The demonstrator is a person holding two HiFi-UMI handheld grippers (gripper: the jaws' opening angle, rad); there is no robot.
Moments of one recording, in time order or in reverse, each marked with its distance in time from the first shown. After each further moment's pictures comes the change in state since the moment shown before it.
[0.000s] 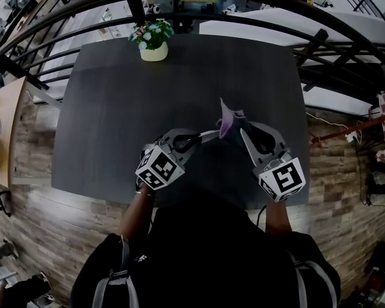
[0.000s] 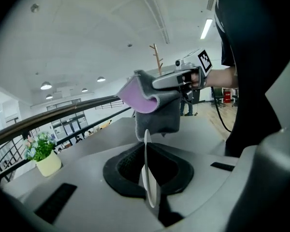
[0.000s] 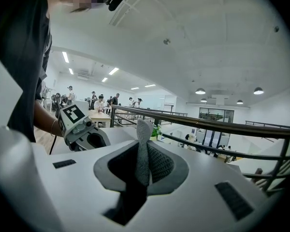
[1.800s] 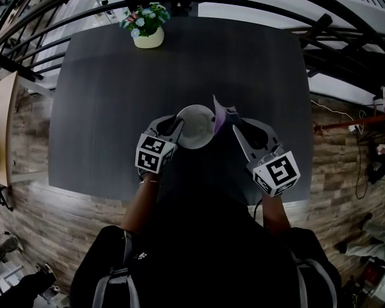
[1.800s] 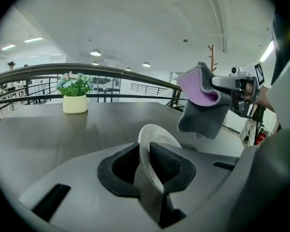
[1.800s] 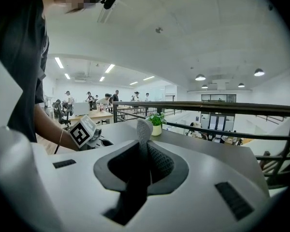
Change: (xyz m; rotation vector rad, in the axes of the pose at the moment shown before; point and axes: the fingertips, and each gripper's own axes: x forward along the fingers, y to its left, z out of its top) left arm 0.018 0.070 -0.101 -0.536 0.085 0.266; right arm 0.036 0.000 -0.043 0.131 0.080 0.043
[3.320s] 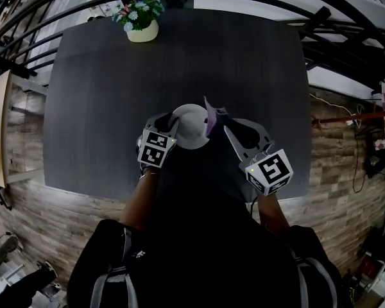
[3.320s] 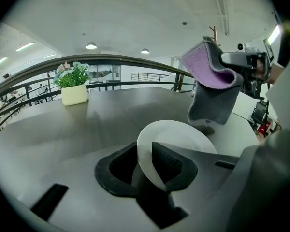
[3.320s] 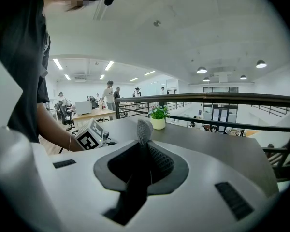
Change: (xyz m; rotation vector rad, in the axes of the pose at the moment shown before) left arm 0.027 0.012 -0.041 0.070 0.148 0.055; right arm 0.013 0.008 -0.023 0.040 0.059 0.037
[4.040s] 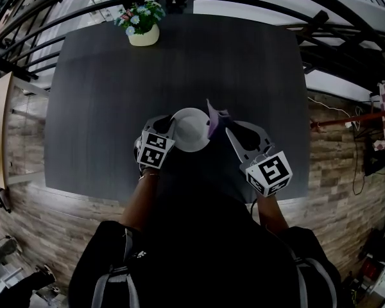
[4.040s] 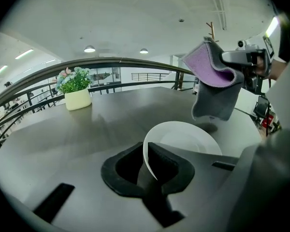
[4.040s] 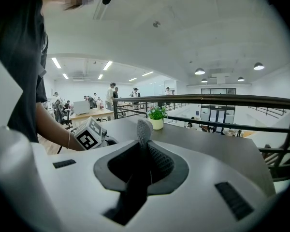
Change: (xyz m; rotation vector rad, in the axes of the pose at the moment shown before) left arm -0.010 0.009 0.001 0.042 0.001 0.035; right arm -0.007 0.002 0.000 -0.005 -0.002 -0.029
